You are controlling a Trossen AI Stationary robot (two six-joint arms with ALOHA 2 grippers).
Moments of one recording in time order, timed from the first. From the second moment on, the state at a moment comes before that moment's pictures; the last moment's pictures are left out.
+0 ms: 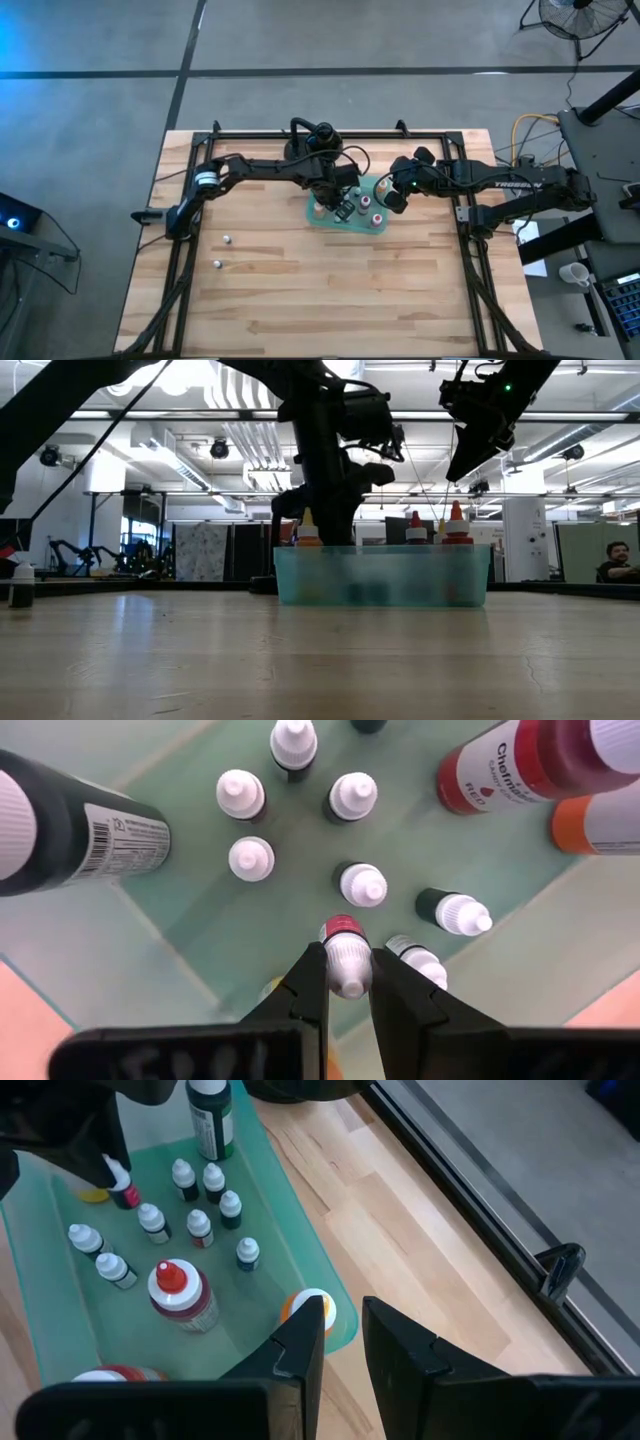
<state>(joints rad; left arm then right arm) 0.16 2.13 1.84 -0.96 -0.02 -0.63 -0.13 1.13 0.93 -0.75 0.45 0.31</state>
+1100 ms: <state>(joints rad) 0.19 2.13 1.86 -0.97 -0.03 -0.65 -0.13 1.13 0.93 -0.76 0.45 0.30</state>
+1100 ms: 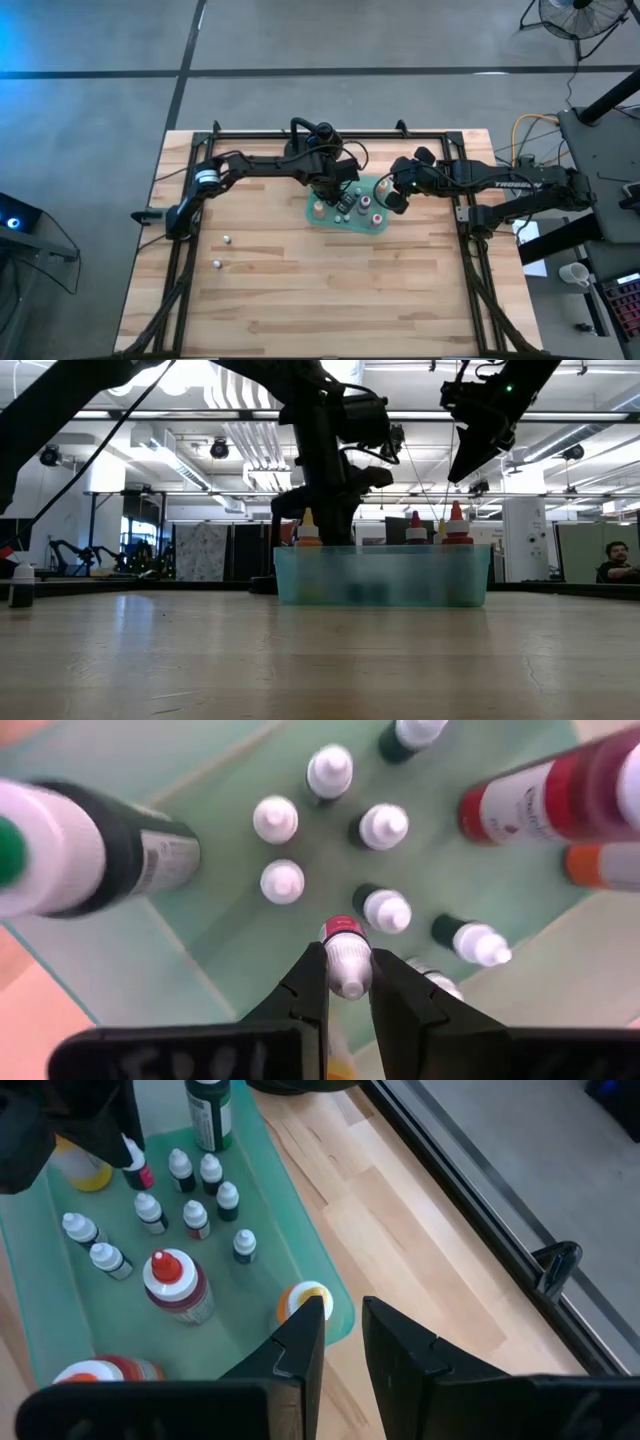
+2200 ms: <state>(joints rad) 0.22 2.14 1.73 -0.94 -0.04 -0.64 -0.13 1.13 0.93 -0.78 0.45 0.31</state>
